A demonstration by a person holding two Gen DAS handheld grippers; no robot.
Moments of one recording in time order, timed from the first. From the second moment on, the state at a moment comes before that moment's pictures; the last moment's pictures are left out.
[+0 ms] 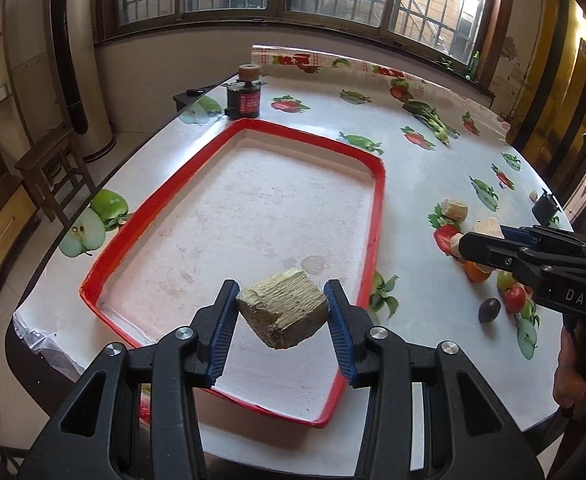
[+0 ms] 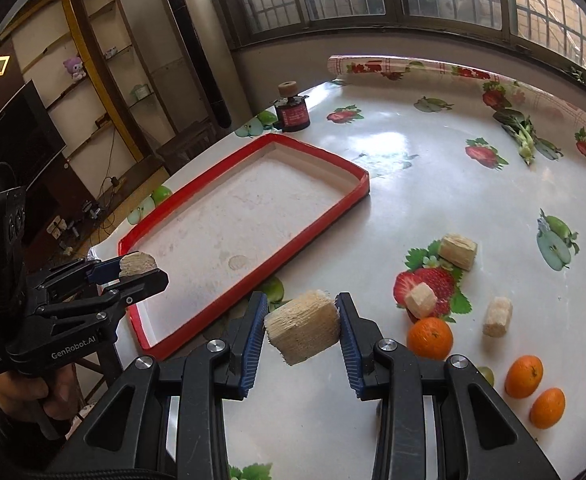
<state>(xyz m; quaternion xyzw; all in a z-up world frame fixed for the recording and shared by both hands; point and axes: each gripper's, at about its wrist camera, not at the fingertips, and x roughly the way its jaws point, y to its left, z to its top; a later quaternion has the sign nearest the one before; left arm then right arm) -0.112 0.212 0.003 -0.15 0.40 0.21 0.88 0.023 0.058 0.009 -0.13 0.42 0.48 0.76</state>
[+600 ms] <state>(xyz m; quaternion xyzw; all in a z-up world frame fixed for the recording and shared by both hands) -0.104 0.283 -0.027 -0.17 0.42 0.27 0.85 0.028 0.190 -0.033 -0.18 0.45 0.50 0.72</state>
